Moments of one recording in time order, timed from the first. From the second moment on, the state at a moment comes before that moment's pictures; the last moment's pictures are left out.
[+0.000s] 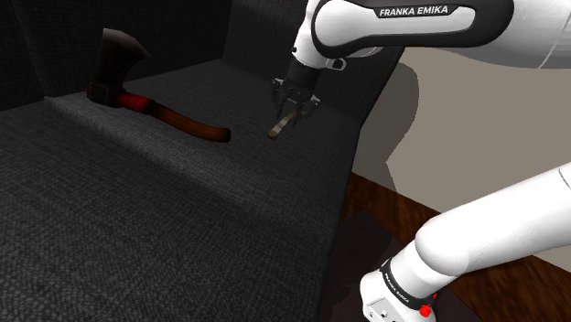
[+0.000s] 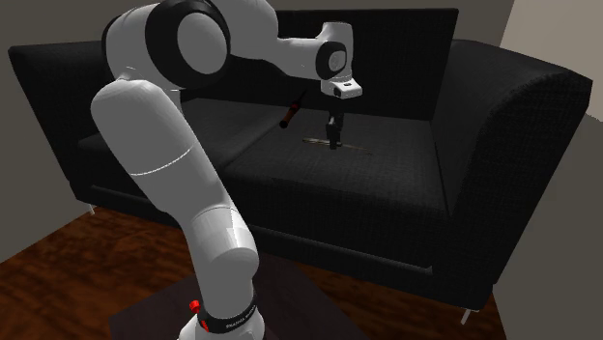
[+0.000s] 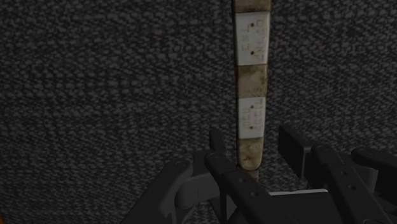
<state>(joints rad) -0.17 -0.29 0.43 -2.17 0.12 1.98 1.22</state>
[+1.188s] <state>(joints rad) -0.17 -0.30 0.42 -2.04 0.12 1.83 1.22</state>
